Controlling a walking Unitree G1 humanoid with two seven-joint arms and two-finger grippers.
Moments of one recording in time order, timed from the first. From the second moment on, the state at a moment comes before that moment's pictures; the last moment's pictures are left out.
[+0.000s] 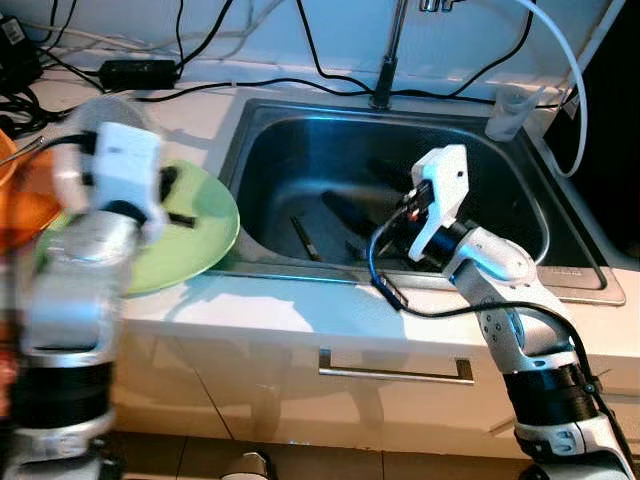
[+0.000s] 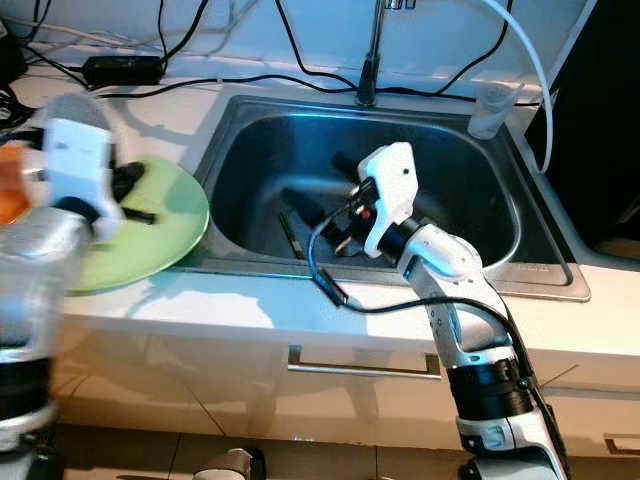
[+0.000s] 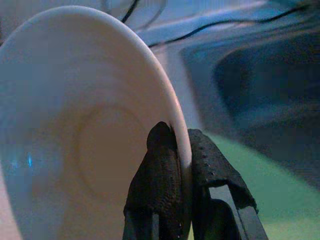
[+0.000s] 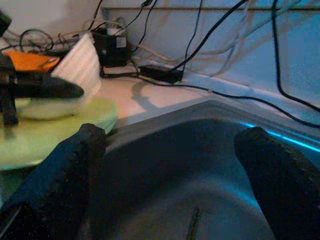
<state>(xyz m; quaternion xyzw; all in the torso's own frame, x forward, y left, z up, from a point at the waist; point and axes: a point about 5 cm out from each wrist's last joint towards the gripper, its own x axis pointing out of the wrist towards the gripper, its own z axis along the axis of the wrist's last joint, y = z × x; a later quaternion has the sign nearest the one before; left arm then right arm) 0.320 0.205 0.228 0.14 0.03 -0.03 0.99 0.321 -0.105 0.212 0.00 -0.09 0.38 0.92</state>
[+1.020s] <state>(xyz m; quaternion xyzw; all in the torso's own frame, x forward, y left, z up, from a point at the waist) 0.320 0.114 0.196 0.41 -0.16 -0.23 0.87 0.343 -0.134 0.223 0.01 -0.09 0.27 0.96</state>
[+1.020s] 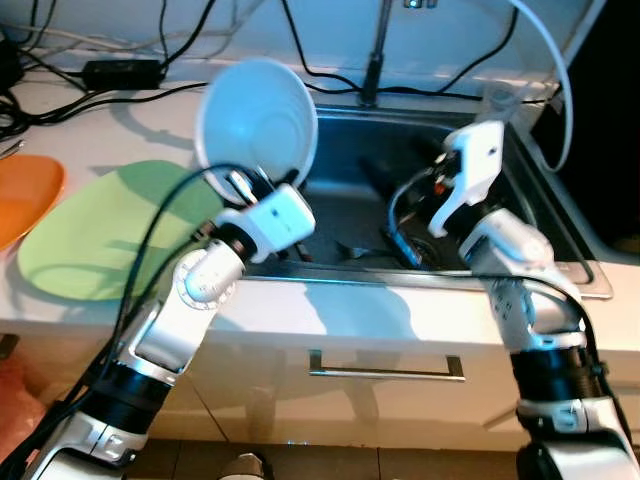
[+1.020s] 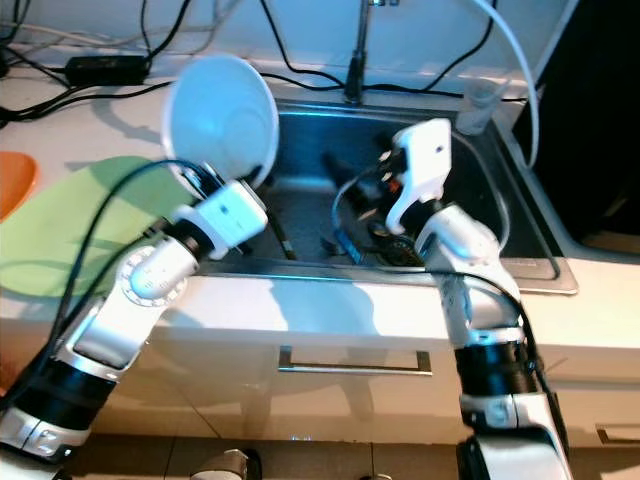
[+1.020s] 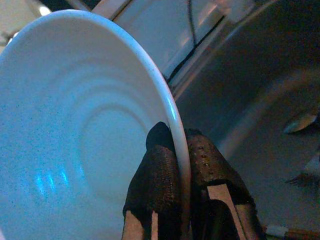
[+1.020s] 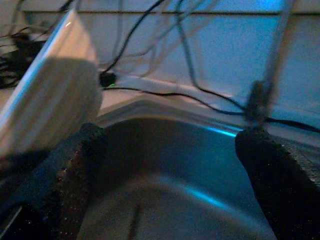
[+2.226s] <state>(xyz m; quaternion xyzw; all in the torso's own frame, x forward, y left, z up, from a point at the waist) 0.347 0.056 0.162 0.52 -0.21 -0.26 0.79 0.361 -0.113 0.268 0.05 -0.10 0.24 0.96</state>
